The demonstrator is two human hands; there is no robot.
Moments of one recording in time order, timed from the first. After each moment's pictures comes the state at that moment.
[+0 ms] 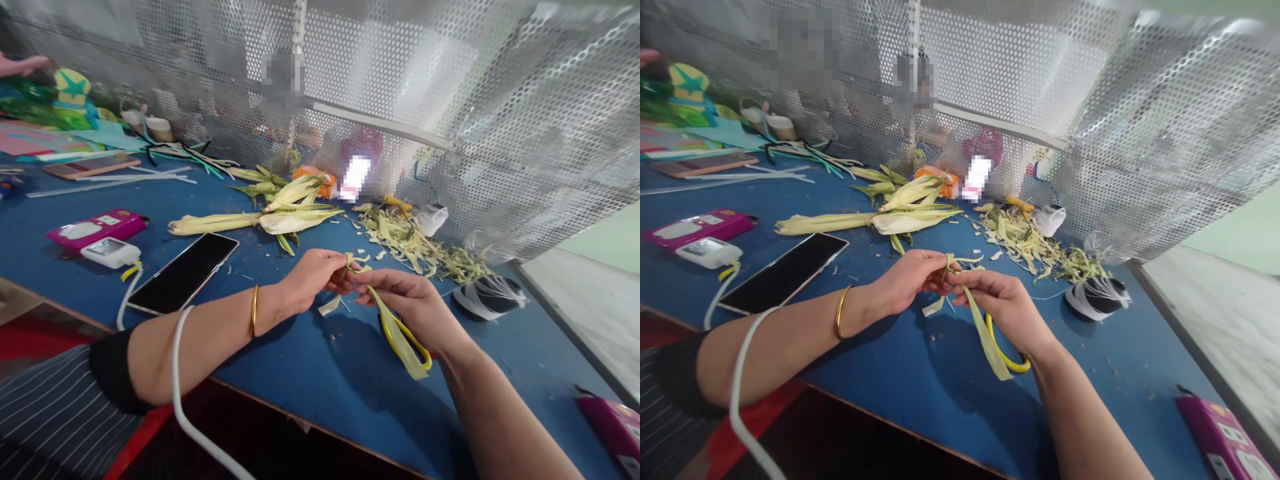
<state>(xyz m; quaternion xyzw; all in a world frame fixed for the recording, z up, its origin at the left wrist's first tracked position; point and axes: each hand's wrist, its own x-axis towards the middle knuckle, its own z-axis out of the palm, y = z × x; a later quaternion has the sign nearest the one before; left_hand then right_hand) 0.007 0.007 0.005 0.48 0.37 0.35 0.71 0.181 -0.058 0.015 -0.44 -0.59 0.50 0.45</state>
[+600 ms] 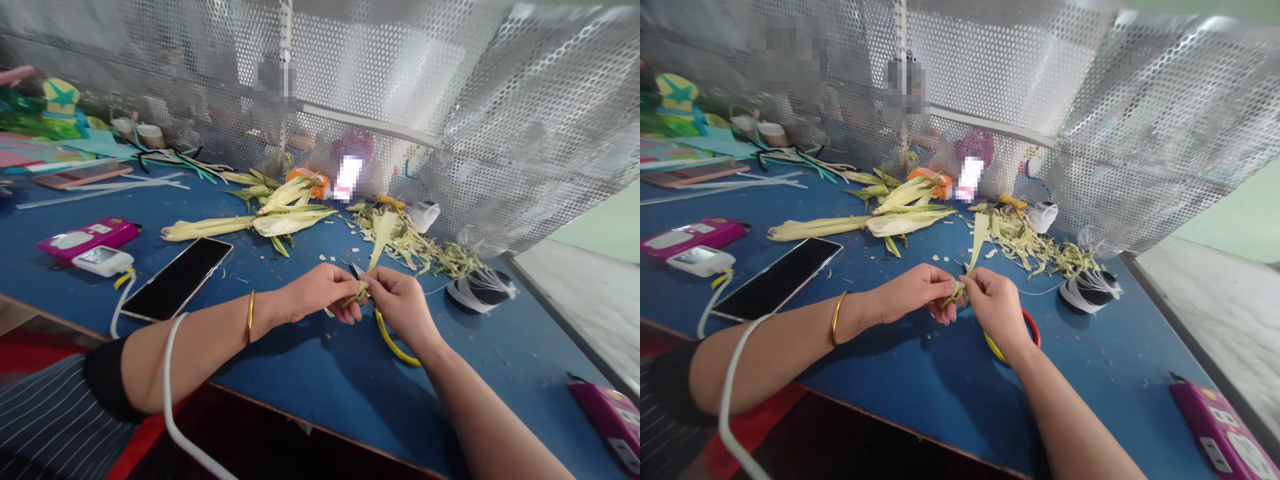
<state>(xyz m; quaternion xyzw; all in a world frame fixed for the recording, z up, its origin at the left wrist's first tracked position) 0.007 -0.005 0.007 0.62 0.29 0.20 0.71 0.169 -0.056 0.004 -0.63 -0.63 0.20 0.41</state>
